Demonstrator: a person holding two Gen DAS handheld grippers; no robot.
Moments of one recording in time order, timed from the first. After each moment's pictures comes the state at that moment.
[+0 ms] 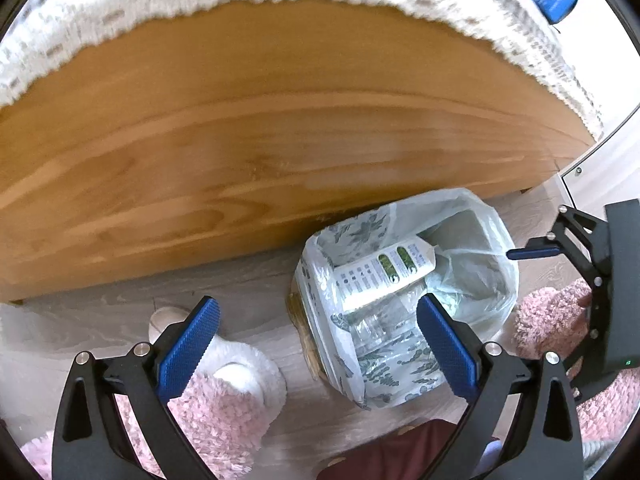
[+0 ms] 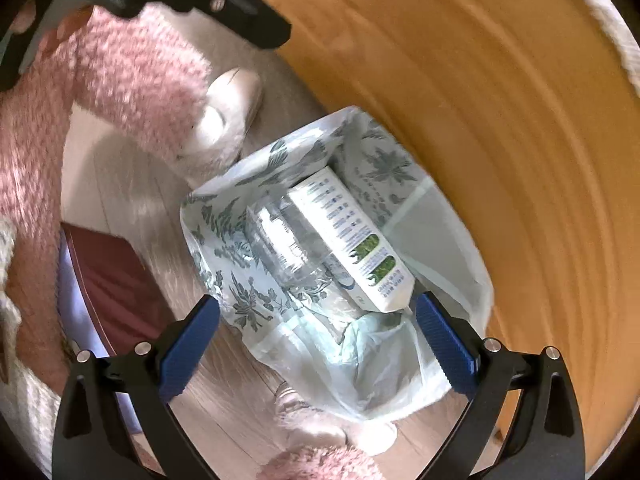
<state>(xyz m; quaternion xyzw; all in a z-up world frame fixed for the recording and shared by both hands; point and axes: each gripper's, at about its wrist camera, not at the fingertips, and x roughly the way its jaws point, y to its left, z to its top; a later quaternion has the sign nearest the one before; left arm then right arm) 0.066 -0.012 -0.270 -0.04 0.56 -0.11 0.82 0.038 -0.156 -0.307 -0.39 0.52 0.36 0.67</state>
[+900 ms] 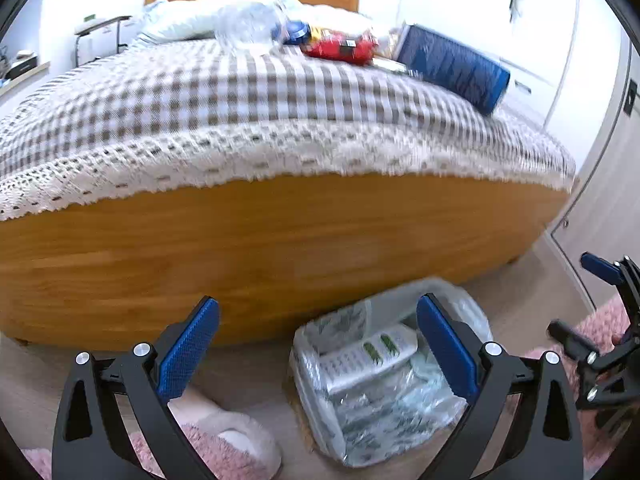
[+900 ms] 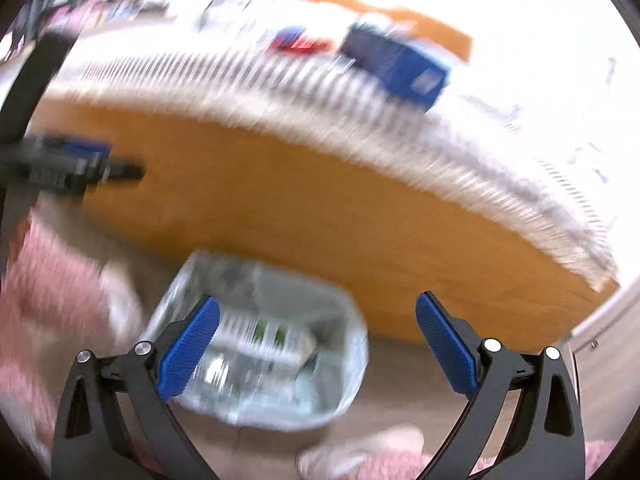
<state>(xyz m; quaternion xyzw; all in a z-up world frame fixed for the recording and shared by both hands) 0.039 -0.018 -0.198 -0.05 0.39 -0.10 0.91 -0.010 -0.232 -0.203 -0.16 0.30 0.09 0.94</state>
